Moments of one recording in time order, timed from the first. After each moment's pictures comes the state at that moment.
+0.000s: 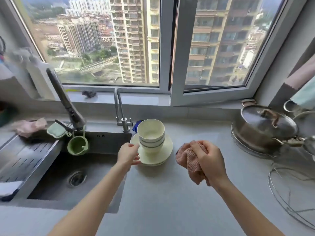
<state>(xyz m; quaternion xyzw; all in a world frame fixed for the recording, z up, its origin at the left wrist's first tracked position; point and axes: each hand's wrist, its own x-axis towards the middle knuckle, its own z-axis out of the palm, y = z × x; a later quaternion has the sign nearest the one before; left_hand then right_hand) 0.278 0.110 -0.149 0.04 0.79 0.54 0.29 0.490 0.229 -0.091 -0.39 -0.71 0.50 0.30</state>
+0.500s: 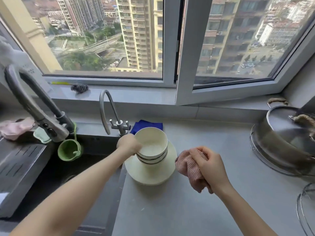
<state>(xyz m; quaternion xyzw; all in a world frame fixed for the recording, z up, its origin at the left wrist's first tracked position) 0.181 0.209 -0.157 0.18 0.95 0.10 0.24 0.414 0.315 -0.135 -0.40 -0.72 0.53 0.21</state>
